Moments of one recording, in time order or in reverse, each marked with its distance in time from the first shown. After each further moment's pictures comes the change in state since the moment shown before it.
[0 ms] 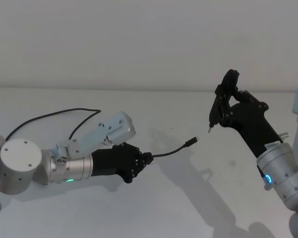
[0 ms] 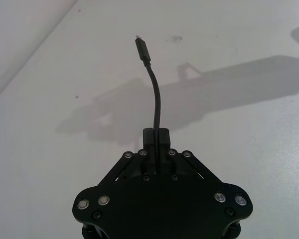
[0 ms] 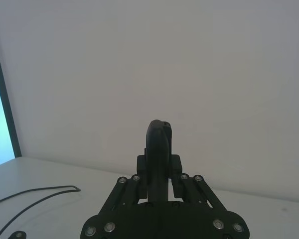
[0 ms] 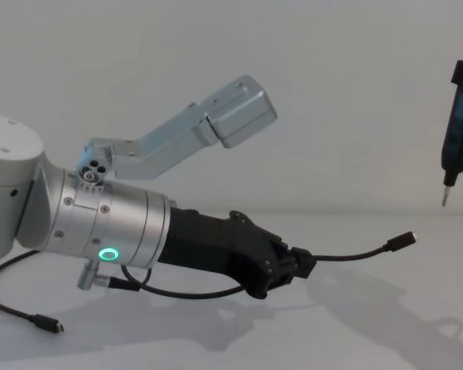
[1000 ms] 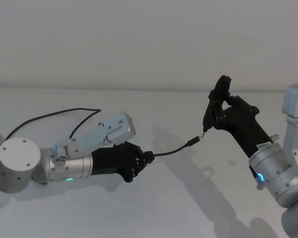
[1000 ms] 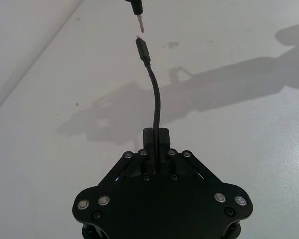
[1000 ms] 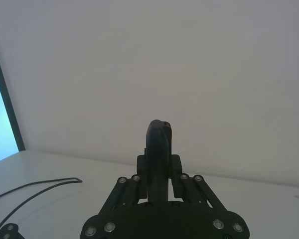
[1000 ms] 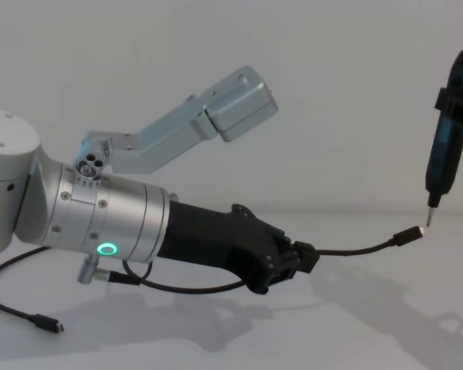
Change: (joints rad) left arm 0.000 0.008 -0.001 -0.016 0.003 -0.019 -0.010; right arm 0.043 -0.035 0.003 0.087 0.013 0.016 0.044
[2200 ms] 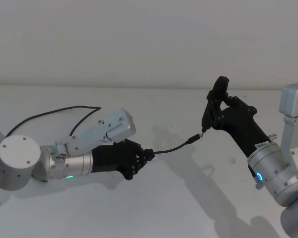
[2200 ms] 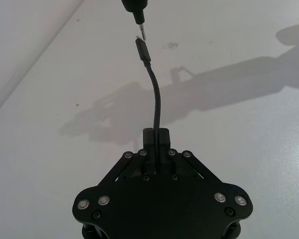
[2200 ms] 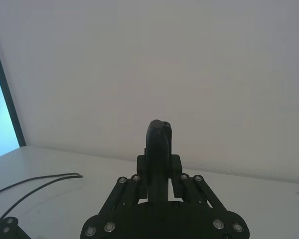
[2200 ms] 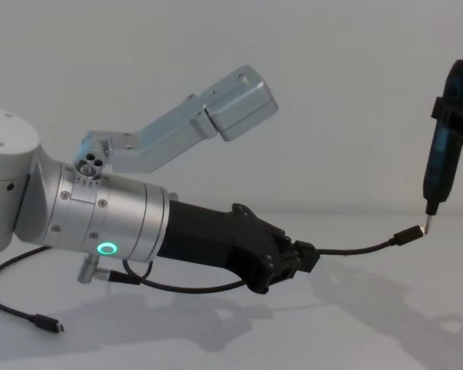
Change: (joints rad) left arm 0.000 0.001 0.000 -0.001 0.000 -0.002 -0.001; right arm -0.003 -0.022 0.014 0.012 -0.024 0.009 0.026
